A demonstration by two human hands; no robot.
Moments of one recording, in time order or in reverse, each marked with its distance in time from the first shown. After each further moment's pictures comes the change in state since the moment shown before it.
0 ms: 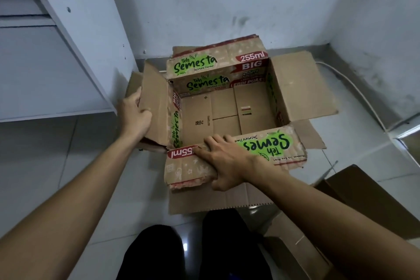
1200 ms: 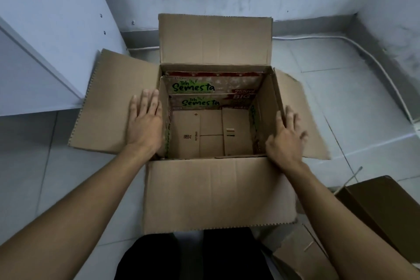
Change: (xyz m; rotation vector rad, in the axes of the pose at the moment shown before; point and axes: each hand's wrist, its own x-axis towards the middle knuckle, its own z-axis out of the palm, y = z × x) left_hand 0.013 -0.058 0.081 1.324 -0.416 0.310; right_hand -0.006 0.126 0.107 0.360 0.255 1.070
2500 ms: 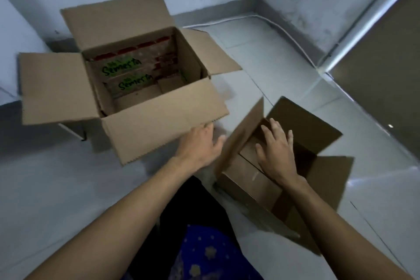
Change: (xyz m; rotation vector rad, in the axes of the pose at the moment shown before) left_hand -0.191 0.238 -0.111 -0.698 0.017 0.455; right_hand -0.233 0.167 -0.055 0.018 0.073 0.065
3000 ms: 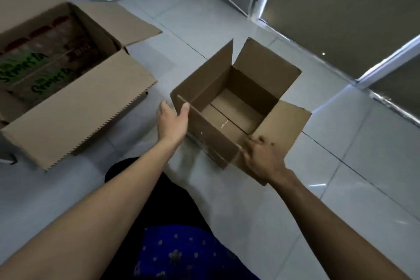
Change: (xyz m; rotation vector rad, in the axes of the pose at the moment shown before) left_hand -0.004 0.087 0.091 -0.597 -0.013 -0.390; right_hand -0.152 0.110 0.031 0.008 -0.242 0.286
